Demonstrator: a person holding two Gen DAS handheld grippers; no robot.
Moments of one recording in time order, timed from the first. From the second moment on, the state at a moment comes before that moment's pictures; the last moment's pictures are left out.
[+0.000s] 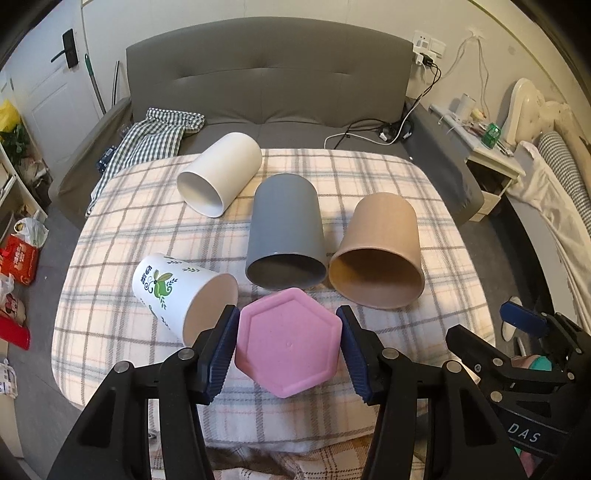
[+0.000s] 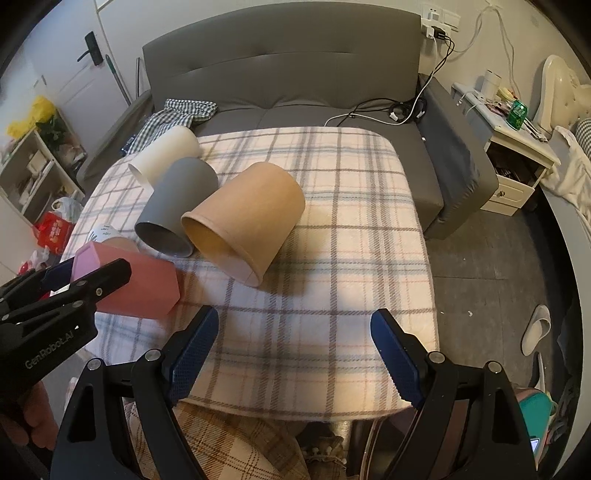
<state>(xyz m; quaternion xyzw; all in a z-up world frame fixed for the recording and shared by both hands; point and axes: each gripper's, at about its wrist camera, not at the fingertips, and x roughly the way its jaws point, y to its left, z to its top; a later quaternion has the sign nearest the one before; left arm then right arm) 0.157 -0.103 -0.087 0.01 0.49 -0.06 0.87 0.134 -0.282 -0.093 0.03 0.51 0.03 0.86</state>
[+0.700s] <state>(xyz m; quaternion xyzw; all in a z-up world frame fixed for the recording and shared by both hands) 0.172 -0.104 -0.099 0.02 0.50 -0.06 0.86 0.136 -0.281 -0.096 0.02 0.52 0.03 0.85</state>
